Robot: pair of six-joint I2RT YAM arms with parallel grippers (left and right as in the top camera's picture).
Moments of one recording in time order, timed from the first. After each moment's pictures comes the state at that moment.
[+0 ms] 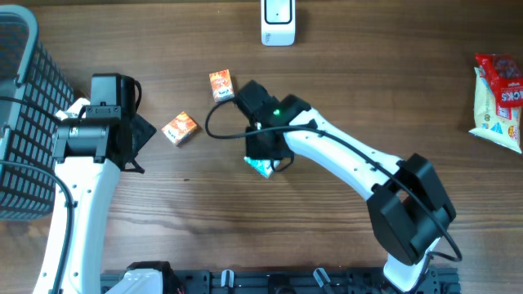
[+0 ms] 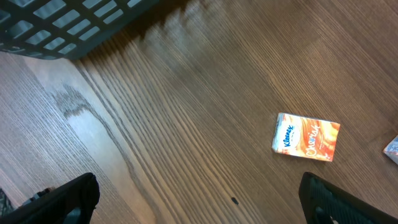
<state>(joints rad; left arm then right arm) -0.01 1.29 1.24 -1.22 -0.40 -0.87 0.74 1.93 1.44 -0.90 -0.06 0.72</state>
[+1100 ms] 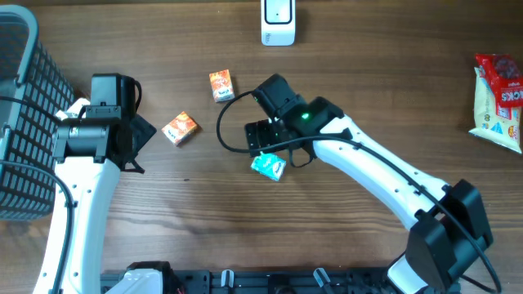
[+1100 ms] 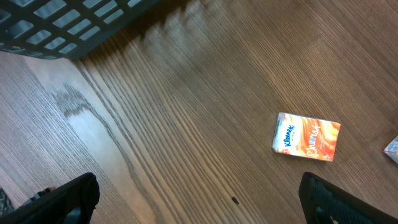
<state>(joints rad) -0.01 1.29 1.24 -1.23 -0.40 -0.87 0.69 1.74 1.38 -0.83 0.01 0.40</state>
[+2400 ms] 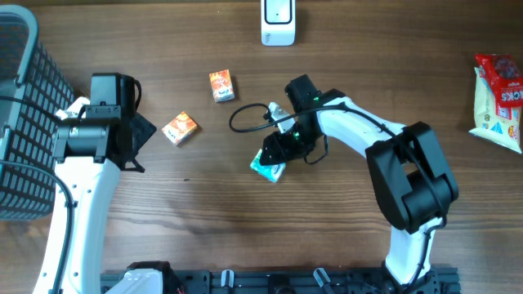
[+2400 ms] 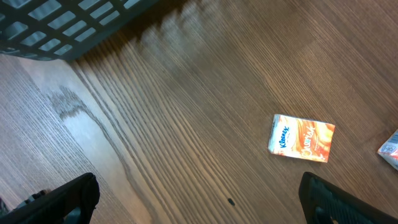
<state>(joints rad) -0.01 1.29 1.24 -1.21 -0.39 -0.87 0.48 2.05 1.28 -0.73 -0.62 0.02</state>
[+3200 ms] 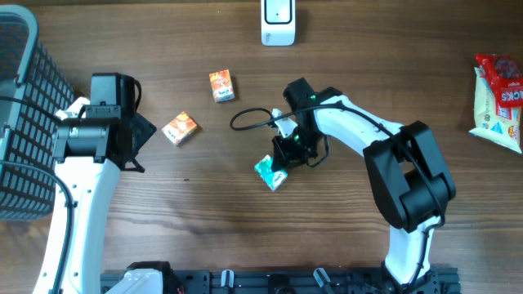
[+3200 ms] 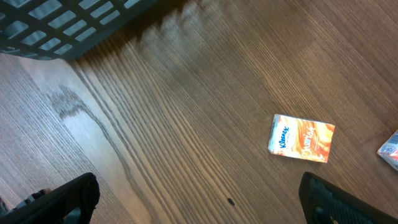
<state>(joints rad) -0.01 1.29 1.24 -1.21 -0.39 -0.87 0.49 2.06 1.33 -0.90 -0.59 0.09</state>
